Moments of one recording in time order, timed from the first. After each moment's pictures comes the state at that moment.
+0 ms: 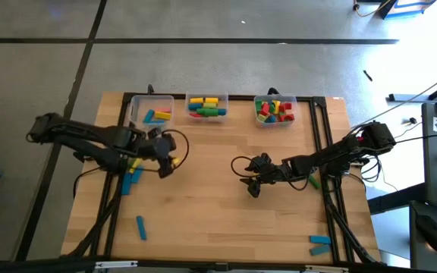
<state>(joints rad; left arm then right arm) -0.12 1.08 0.89 -0.83 -0.35 -0.39 0.25 1.52 0.61 0.18 0.30 0.62</state>
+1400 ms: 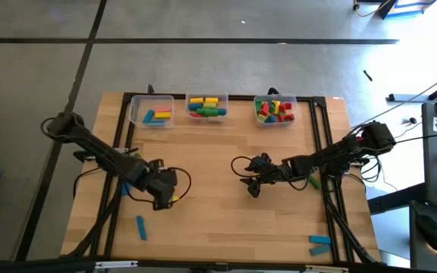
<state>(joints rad) -0.49 1.36 0.89 -0.86 -0.24 -0.68 0.25 1.52 0.61 0.18 0.30 0.62</state>
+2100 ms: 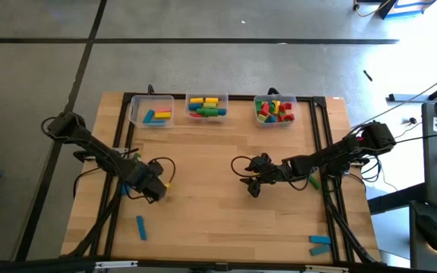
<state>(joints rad) -0.52 1.37 0.83 -1.17 -0.14 -1.19 0.25 1.52 0.61 0.18 0.30 0.63</state>
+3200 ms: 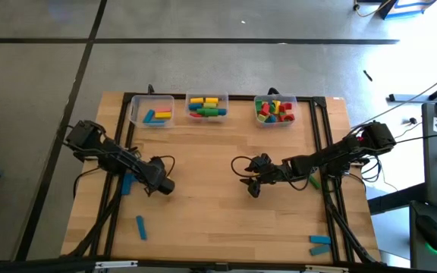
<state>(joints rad) -0.37 1.67 0.70 -1.18 -0.19 -1.05 0.25 1.52 0.61 0.18 0.30 0.63</state>
